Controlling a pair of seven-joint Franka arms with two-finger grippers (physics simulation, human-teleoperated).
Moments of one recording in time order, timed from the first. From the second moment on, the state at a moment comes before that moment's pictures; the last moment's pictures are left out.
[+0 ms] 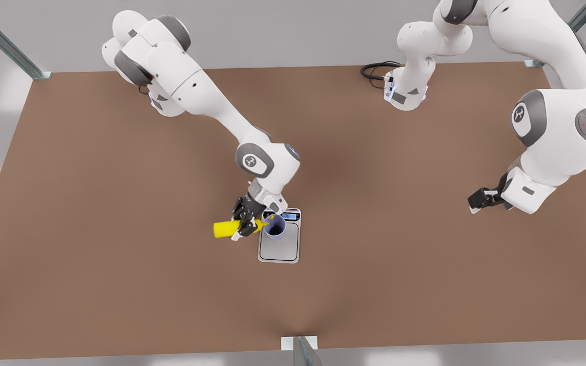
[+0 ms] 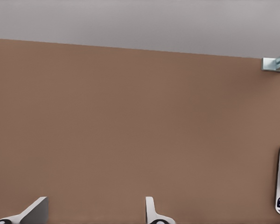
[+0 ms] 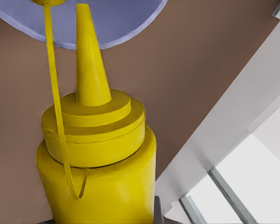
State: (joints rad) left arm -0.10 0.29 0.06 -1.34 -0.02 1.73 -0.12; right arm 0.52 0.71 0.27 -1.49 -1.17 1.83 -0.48
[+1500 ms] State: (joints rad) left arm -0.10 0.31 0.05 -1.33 -0.01 1.76 -0.13; right arm -0.26 0.72 0.27 -1.46 0.67 1.90 -1.90
